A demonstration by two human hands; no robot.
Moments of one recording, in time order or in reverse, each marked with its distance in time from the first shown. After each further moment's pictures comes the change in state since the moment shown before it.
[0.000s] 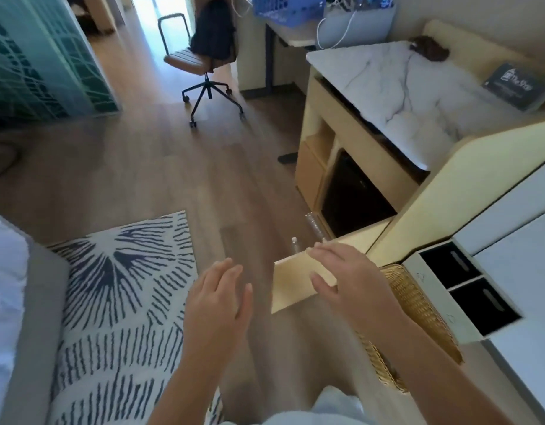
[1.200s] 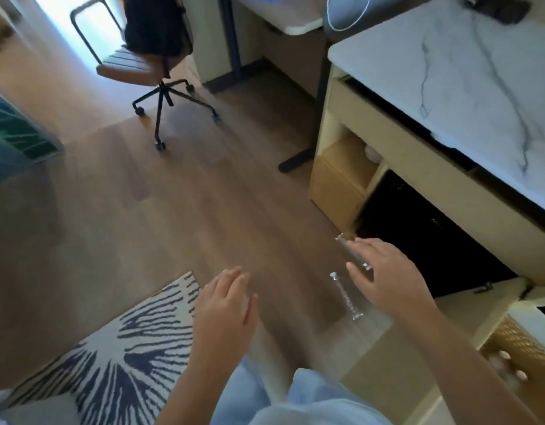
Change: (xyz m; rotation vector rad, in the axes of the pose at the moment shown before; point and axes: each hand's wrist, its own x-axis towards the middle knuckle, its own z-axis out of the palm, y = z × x) left_hand 0.464 -0.200 0.077 0.036 -0.317 0.229; right_hand 0.425 0.070 0.136 -0.045 -0.019 0.470
